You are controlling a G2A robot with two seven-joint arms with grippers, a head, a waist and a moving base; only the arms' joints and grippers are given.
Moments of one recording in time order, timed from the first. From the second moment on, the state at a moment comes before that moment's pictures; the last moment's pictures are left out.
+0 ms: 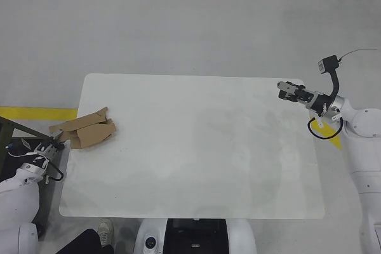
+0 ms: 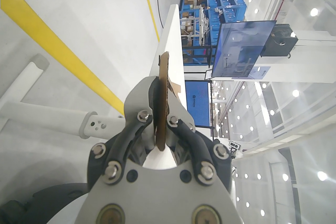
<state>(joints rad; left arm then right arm) 1.07 -0.89 -1.72 -0.28 -0.50 -0.78 -0.97 -0.87 -1.01 1.36 -1.16 0.20 -0.53 1.02</state>
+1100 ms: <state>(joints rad) 0.79 -0.92 -1.58 -0.54 -0.50 -0.76 -1.06 -0.87 -1.01 1.36 -1.16 0.20 -0.53 1.02</state>
